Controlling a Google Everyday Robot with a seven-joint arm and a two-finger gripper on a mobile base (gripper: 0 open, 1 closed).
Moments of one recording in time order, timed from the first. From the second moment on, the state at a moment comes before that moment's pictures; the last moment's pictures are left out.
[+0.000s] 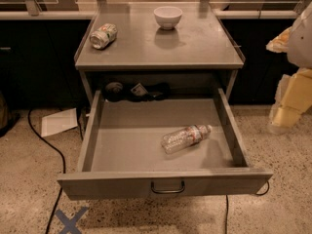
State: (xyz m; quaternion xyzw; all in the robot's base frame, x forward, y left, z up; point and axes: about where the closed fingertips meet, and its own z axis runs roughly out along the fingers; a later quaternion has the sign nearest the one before) arm 0.438 -0.216 0.977 -0.60 0.78 -0.04 0.16
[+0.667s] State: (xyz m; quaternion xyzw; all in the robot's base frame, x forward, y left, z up) arm 0.445 -0.212 0.962 -0.62 0.77 -0.04 0.17
